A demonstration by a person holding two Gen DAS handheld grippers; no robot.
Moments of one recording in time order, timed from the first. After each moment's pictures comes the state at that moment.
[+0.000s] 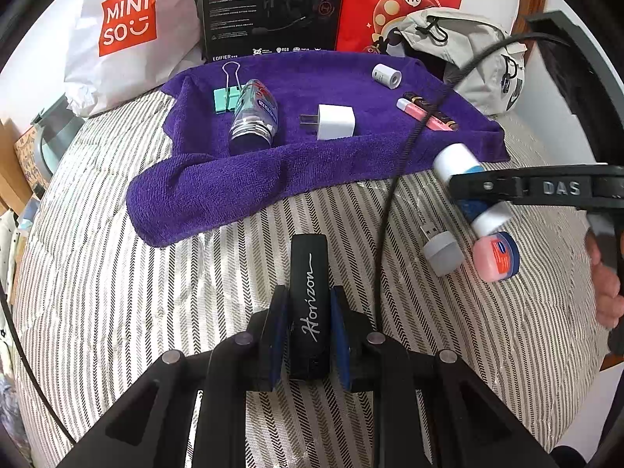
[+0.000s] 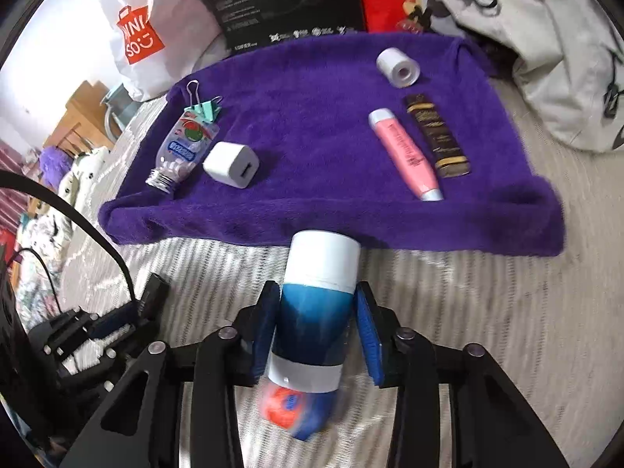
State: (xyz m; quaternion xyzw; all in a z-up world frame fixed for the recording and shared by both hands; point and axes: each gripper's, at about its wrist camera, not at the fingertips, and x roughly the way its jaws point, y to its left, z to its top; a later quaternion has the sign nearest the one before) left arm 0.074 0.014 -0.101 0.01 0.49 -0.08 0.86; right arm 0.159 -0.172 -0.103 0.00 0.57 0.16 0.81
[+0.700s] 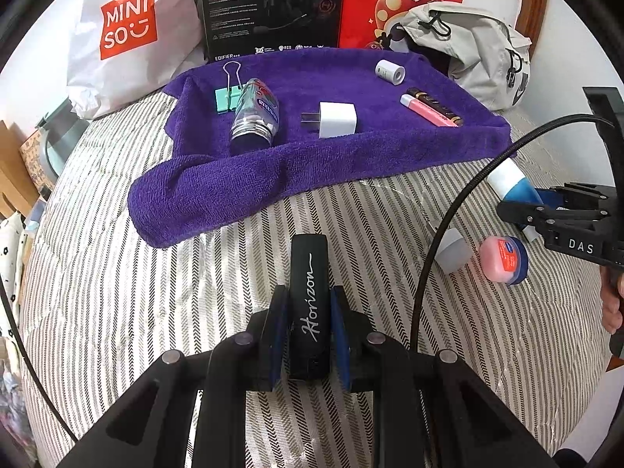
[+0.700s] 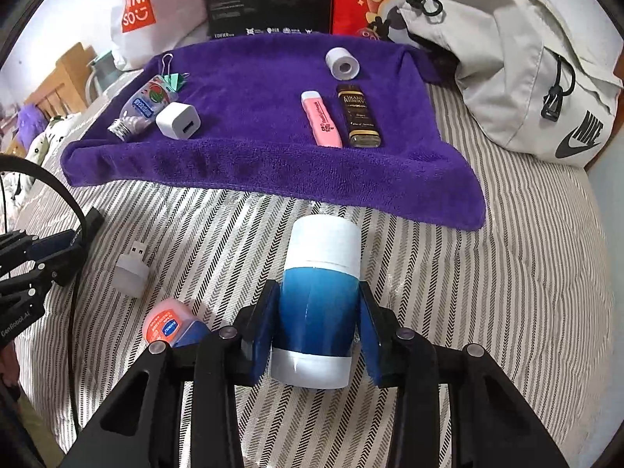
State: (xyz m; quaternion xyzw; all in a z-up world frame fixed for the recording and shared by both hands) left arm 0.077 0.006 -0.101 0.02 0.50 -0.07 0.86; right arm 0.124 -0.216 -0.113 -0.08 0.54 0.12 0.83
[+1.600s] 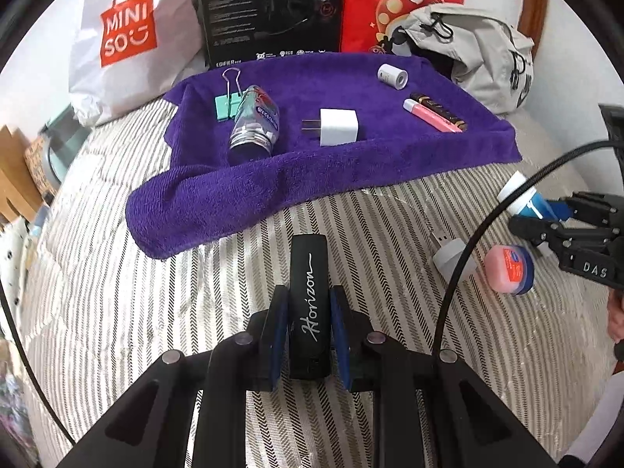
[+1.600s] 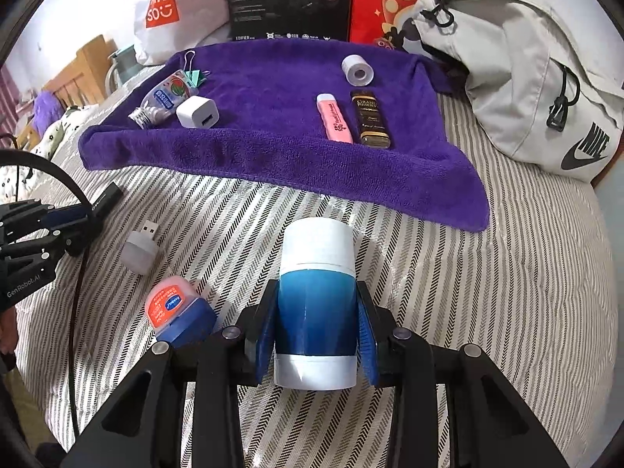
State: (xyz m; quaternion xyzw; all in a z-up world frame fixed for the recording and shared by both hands) left arm 0.080 0.003 -0.105 0.02 0.49 -0.06 0.87; right arm 0.113 -0.217 -0.114 -0.10 0.52 0.15 0.83
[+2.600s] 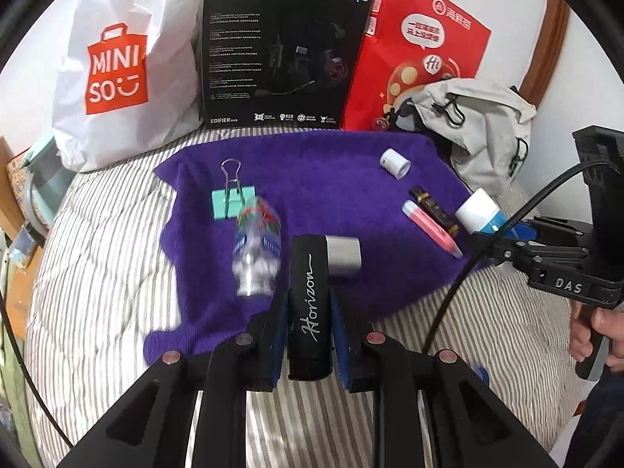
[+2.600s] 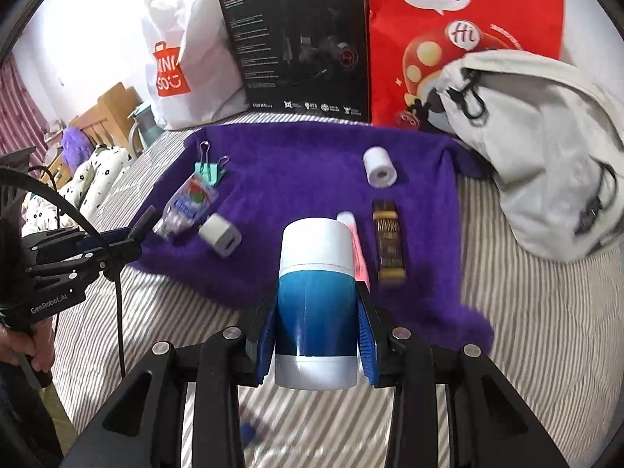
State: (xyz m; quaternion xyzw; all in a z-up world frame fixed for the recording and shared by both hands) left arm 0.161 0.019 -0.055 -0.04 0.46 -0.09 0.88; right arm 0.201 -0.196 -0.065 -0.05 0.49 0.22 0.84
